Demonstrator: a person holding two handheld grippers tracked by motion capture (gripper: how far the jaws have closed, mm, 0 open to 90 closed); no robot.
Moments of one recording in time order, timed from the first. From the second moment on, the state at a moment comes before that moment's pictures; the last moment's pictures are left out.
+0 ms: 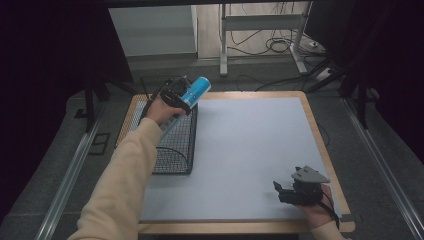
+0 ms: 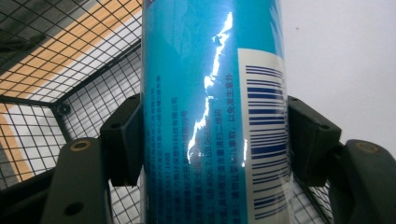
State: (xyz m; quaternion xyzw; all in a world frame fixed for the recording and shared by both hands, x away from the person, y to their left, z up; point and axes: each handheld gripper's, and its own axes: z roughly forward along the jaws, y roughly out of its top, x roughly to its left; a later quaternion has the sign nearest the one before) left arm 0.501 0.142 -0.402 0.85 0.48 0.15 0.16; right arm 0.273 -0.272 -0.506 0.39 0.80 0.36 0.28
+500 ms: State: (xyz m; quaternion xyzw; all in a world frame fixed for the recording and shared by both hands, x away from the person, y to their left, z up) left arm 0.505 0.144 -0.417 0.85 0.48 0.15 0.14; right arm 0.272 -0.272 -0.506 0.40 0.80 0.36 0.28
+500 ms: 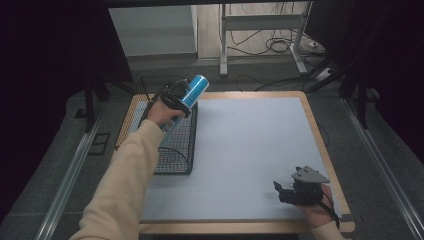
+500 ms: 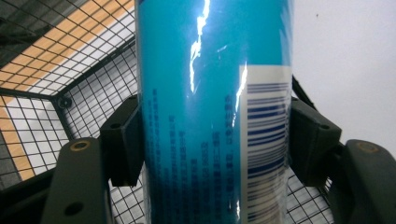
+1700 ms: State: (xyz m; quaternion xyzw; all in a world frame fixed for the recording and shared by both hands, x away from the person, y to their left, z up) left arm 0.468 0.138 -0.402 0.83 0.48 0.17 0.20; right arm 0.272 -0.270 -0.506 0.40 0.80 0.35 0.28
